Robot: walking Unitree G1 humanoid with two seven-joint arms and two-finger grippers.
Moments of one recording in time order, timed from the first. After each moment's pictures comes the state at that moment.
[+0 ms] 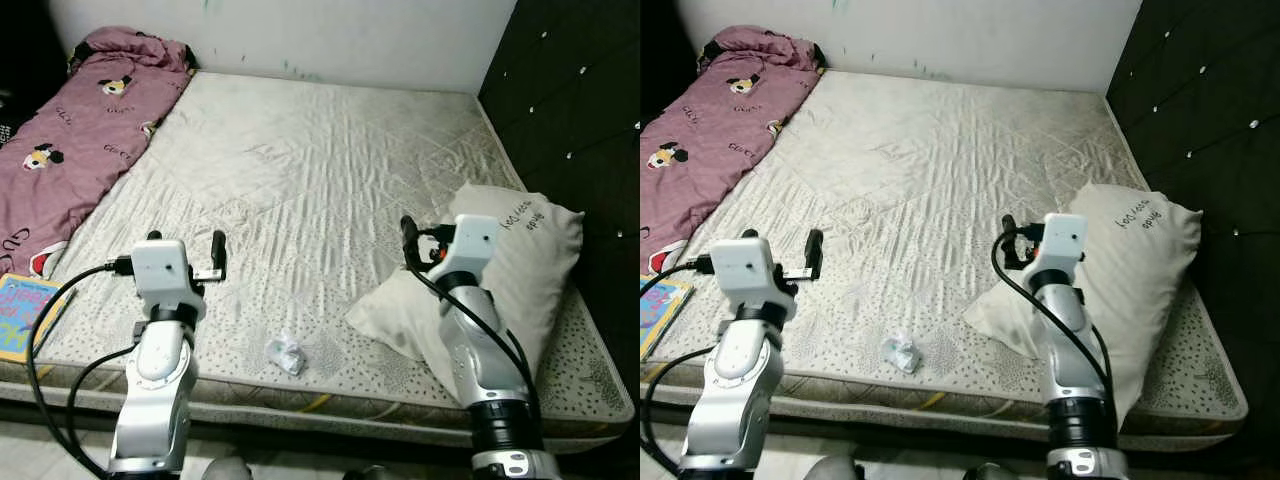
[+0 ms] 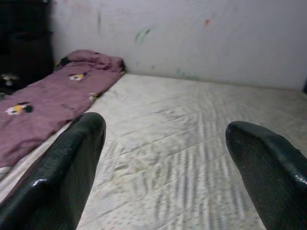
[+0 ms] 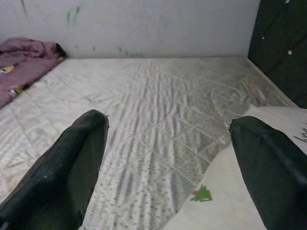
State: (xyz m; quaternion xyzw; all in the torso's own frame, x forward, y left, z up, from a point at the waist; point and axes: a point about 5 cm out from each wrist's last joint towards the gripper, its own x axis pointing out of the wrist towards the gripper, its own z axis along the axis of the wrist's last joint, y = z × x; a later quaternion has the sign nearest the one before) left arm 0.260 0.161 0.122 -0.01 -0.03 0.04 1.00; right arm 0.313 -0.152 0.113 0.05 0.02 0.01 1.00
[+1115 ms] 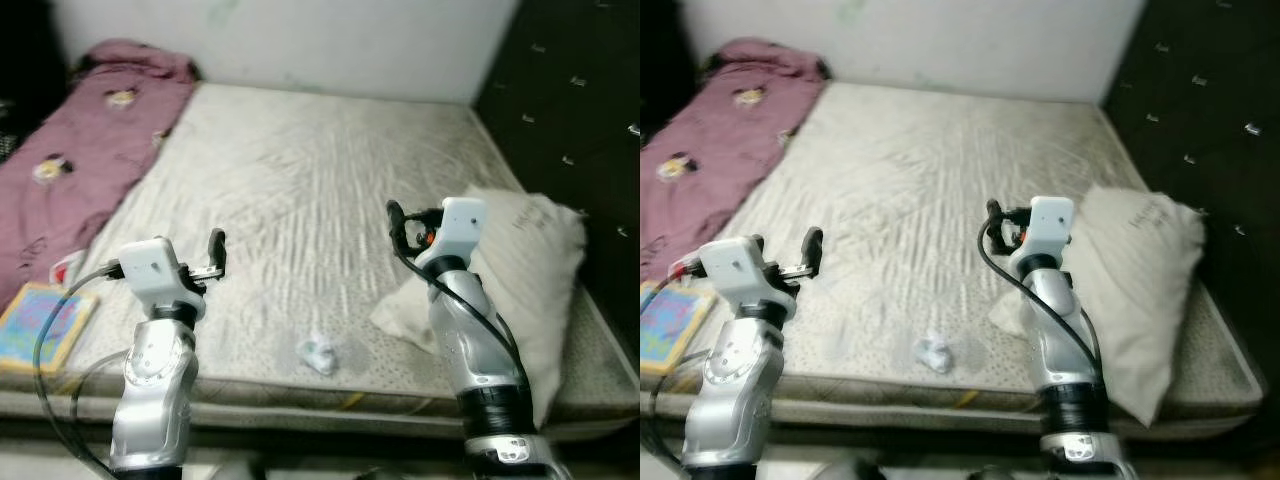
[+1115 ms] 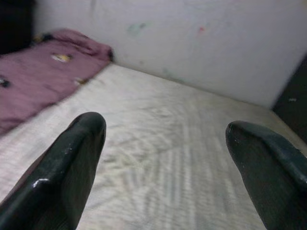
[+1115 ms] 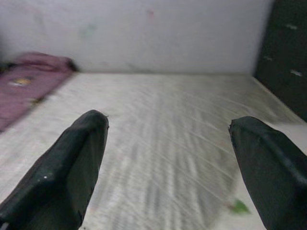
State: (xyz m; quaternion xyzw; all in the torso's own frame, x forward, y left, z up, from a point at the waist) left arm 0.263 0.152 0.117 -0.11 -0.02 0.01 0.99; right arm 0.321 -0.155 0.123 0.04 0.00 0.01 1.00
